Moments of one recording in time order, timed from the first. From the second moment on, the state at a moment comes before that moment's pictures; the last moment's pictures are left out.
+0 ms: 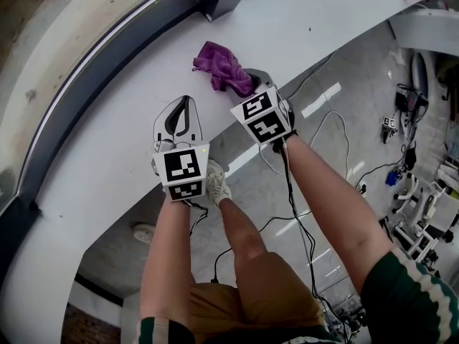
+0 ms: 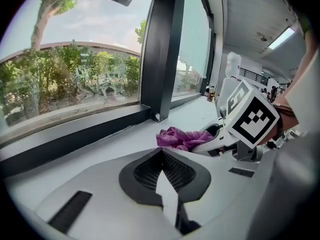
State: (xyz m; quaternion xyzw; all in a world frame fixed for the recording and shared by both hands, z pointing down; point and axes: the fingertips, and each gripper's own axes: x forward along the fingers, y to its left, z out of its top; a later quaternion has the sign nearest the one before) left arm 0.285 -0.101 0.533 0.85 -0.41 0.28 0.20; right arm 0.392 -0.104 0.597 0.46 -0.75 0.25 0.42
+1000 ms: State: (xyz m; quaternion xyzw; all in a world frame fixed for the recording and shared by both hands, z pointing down) left arm 0.224 -0.061 0.536 0.83 -0.44 0.28 0.21; right arm 0.361 -0.066 0.601 0.46 -0.74 0.26 0.41
